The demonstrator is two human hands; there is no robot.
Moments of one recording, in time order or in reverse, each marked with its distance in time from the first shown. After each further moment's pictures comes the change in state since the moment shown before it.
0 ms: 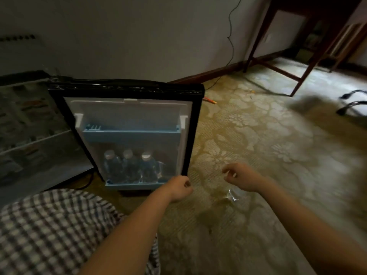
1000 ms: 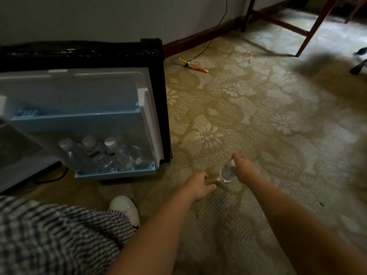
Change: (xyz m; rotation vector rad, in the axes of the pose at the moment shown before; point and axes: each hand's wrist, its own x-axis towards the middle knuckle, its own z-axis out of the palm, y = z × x) left_hand 0.081 0.067 0.108 -0.160 -0.077 -0.103; right_hand 0.058 0.134 0.077 -0.023 0.036 0.383
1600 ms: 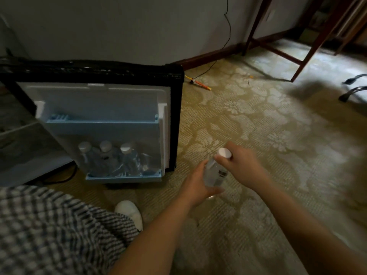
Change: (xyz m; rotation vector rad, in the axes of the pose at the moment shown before) left_hand -0.047 0.001 -0.030 -0.355 0.236 0.345; right_hand -0.115 -0.087 -0.104 0.196 0.310 -0.430
